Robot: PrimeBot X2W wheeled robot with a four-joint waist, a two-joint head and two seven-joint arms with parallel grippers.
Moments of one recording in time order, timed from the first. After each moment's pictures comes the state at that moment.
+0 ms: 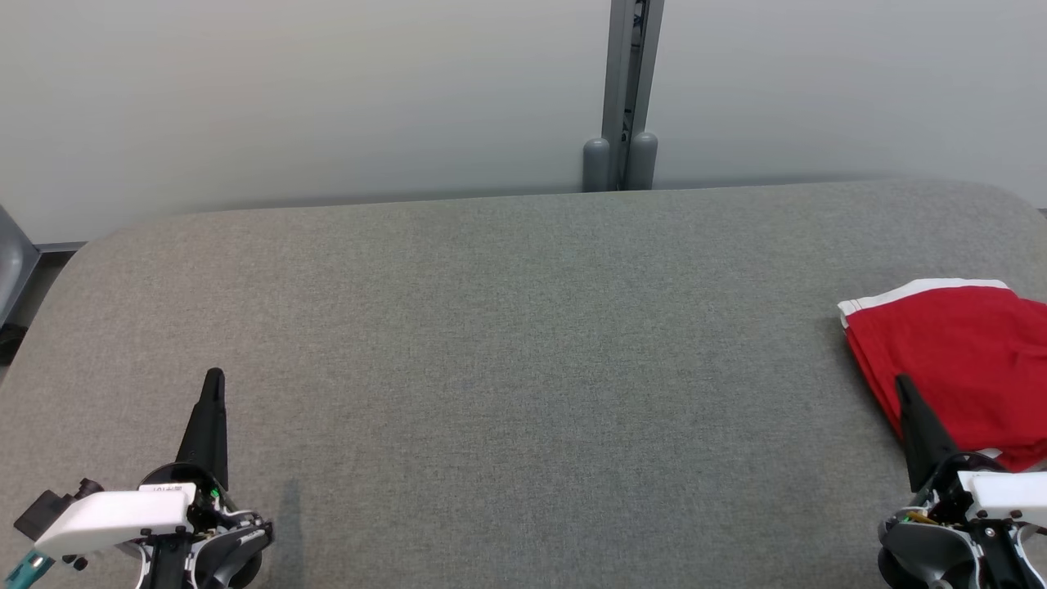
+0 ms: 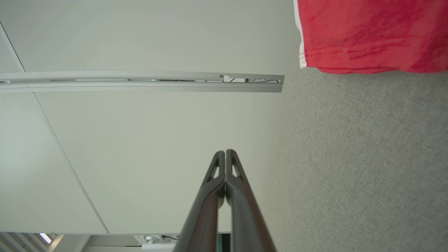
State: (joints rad) left arm -0.10 0.07 0.09 0.24 -1.64 -0.13 0.09; right arm -0.10 -0.06 -0.09 0.24 1.63 0.13 0.10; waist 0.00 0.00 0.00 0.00
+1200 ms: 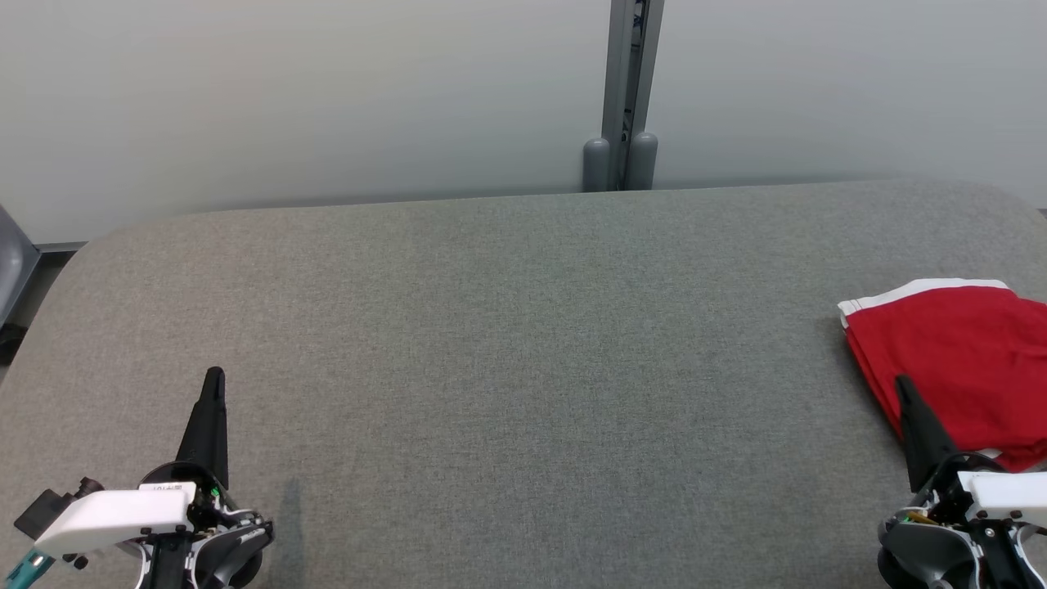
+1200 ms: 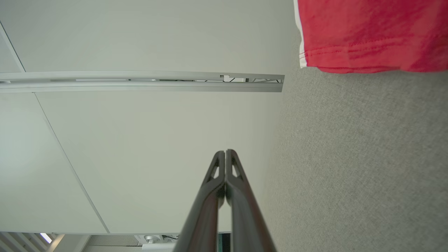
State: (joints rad) left arm -0.10 0.06 0.10 0.24 -1.63 -0.13 0.10; right arm -0.10 -0.06 -0.10 0.24 1.63 0.13 0.10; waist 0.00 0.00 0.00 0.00
